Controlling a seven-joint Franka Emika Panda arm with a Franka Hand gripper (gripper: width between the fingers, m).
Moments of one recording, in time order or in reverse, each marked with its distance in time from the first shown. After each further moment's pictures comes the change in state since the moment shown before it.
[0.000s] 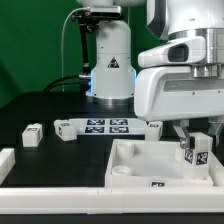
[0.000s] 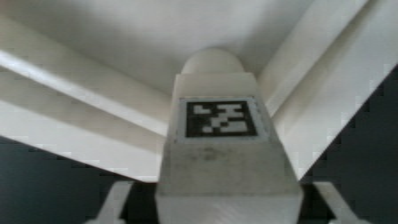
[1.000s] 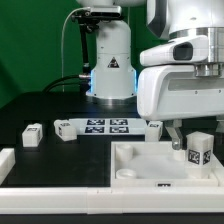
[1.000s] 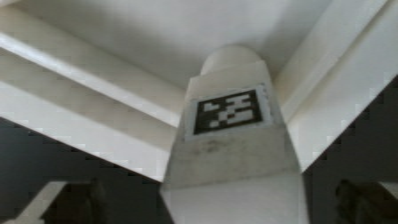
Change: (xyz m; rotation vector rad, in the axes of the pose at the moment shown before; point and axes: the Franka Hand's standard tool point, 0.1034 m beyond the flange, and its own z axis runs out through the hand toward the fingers) arm 0.001 -0.001 -0.001 -0.001 -0.001 -0.173
